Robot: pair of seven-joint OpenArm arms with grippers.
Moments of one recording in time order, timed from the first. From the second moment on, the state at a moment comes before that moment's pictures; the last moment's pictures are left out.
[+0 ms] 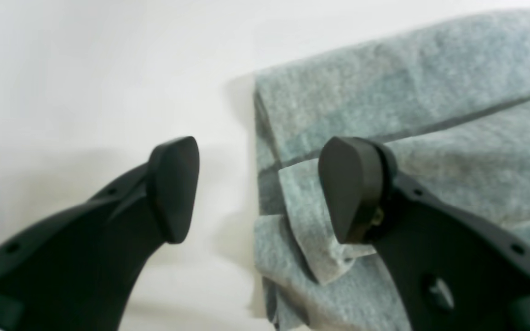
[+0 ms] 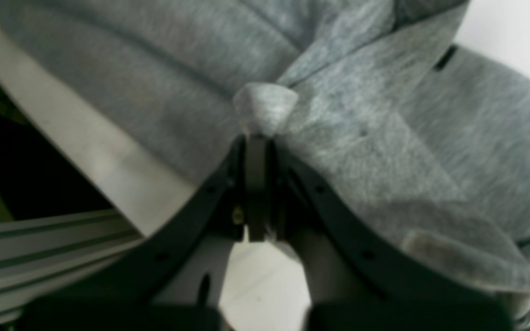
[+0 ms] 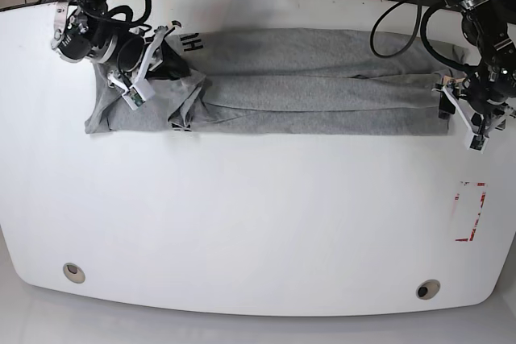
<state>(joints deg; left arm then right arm) 1.7 -16.4 -32.3 96.3 -11.4 -42.0 62.1 -19.9 17.3 16.5 110.6 50.5 40.0 -69.6</state>
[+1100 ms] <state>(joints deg) 1.9 -16.3 -32.2 96.3 -11.4 -42.0 62.1 -13.0 18.3 18.7 96.5 43.8 39.5 -63.4</state>
